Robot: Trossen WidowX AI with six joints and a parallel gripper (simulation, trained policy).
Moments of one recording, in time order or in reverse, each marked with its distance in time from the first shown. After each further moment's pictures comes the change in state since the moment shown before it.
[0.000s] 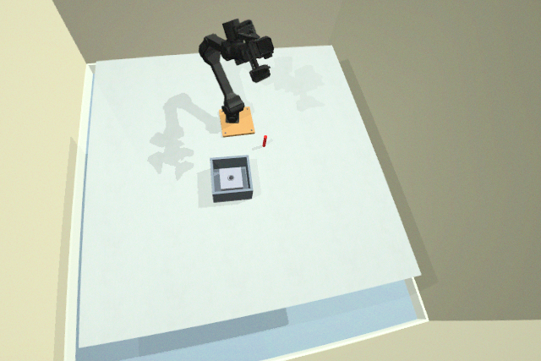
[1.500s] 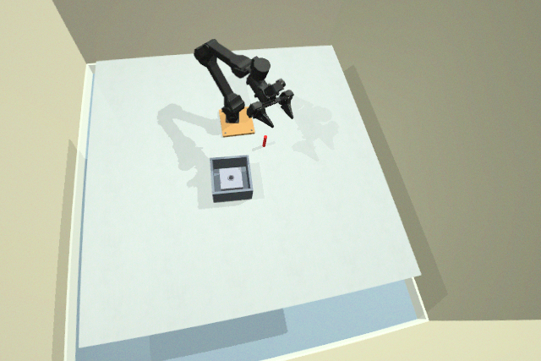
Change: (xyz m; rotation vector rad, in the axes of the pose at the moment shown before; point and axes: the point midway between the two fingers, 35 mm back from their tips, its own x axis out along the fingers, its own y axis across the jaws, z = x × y) arm -0.052 0.232 0.012 1.202 0.590 0.724
